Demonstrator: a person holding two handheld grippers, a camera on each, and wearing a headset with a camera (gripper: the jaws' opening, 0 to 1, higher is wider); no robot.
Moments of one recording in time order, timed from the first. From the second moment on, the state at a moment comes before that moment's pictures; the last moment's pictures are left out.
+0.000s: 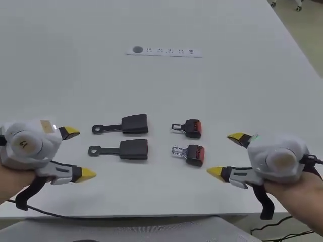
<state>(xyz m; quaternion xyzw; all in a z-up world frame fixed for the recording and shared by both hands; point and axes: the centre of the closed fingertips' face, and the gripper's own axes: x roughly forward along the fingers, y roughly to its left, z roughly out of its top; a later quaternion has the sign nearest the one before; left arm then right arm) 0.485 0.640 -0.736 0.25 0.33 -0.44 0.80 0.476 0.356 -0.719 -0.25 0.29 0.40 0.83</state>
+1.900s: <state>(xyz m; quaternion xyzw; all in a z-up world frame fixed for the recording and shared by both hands) 0.517 0.552 -0.786 0.31 0.36 -0.58 0.66 0.497 0.387 -0.791 -0.30 0.38 0.54 0.69</state>
